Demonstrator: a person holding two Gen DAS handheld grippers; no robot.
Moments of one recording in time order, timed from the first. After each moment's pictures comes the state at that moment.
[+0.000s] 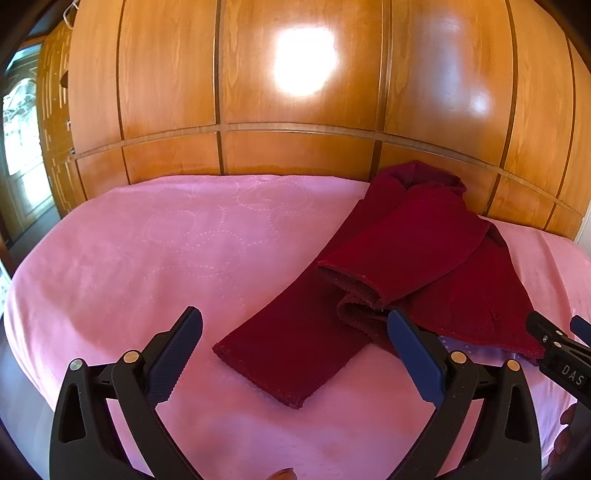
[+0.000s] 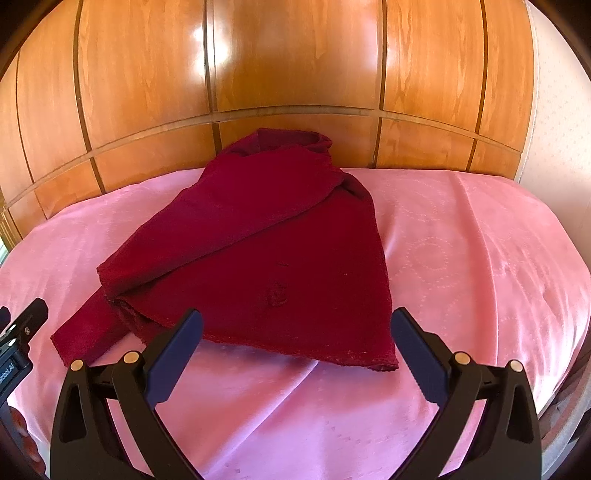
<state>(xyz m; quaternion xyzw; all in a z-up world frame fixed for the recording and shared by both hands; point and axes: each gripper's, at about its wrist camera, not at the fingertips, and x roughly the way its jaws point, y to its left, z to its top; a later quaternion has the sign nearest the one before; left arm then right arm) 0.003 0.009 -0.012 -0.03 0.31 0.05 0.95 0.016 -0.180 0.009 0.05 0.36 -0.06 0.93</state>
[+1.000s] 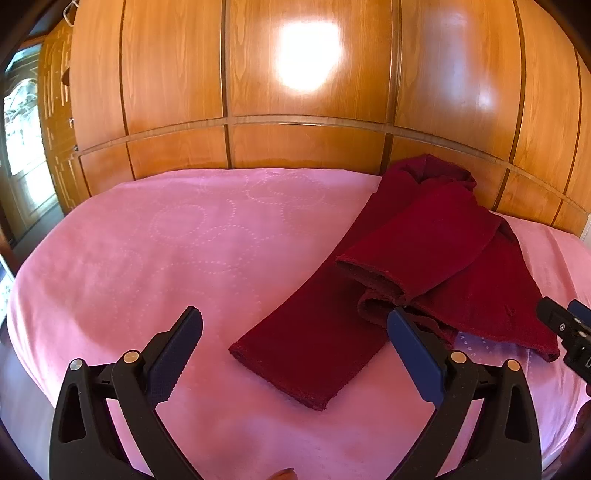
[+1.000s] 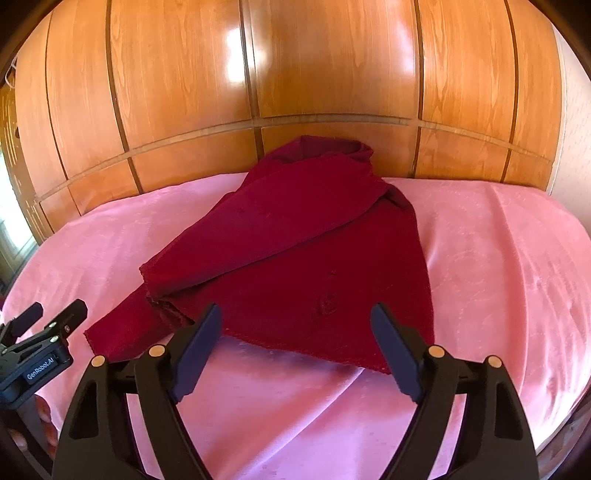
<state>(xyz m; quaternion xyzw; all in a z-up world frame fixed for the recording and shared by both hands) 0.010 0.024 -0.019 -0.02 0.33 0.06 0.94 0.021 -0.163 0.016 0.06 0.35 0.02 0.93</state>
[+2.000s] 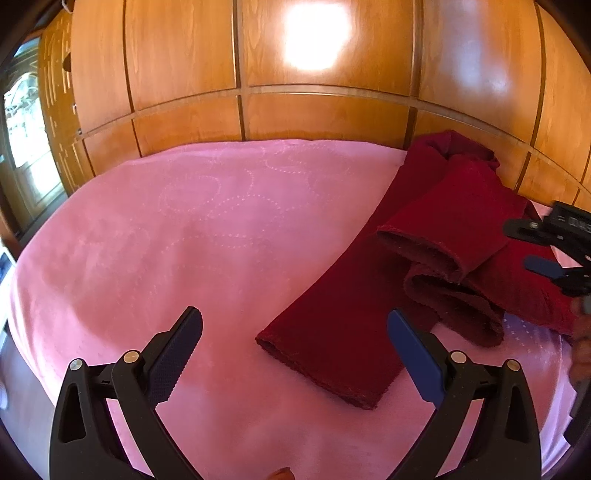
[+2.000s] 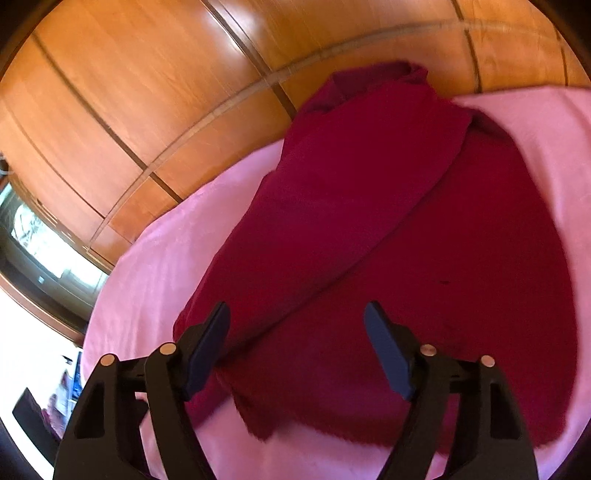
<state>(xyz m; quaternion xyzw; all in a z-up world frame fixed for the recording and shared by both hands) 0.027 0.054 -0.049 -0.03 0.37 0.08 0.93 0.145 -0.158 -0.036 0.25 0.45 0.13 0.85</state>
